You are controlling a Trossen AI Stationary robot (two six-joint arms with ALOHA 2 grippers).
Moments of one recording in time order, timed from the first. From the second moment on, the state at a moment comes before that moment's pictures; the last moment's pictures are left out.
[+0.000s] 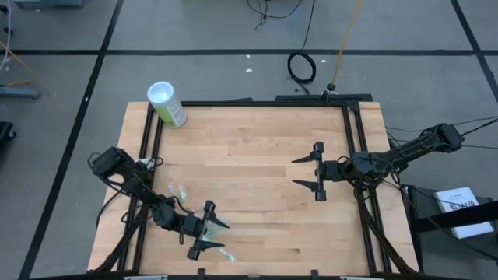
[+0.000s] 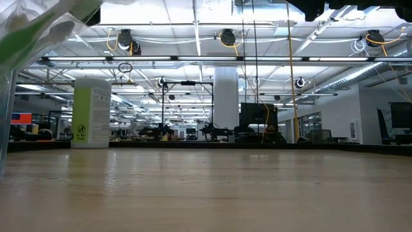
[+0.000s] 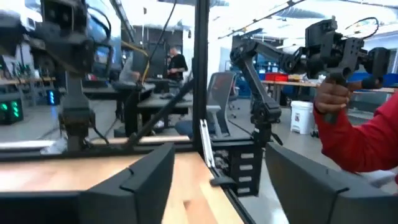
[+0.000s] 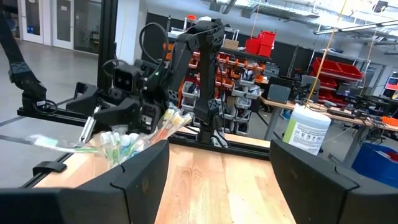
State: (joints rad) left arm -0.76 1.80 0.55 1.50 -0.45 0.06; right arm 0.32 0.87 0.44 0.54 0.28 -0.20
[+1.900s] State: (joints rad) left arm -0.77 1.50 0.86 0.38 -0.53 -0.02; right arm 0.59 2.11 1.43 0.13 0.23 0.25
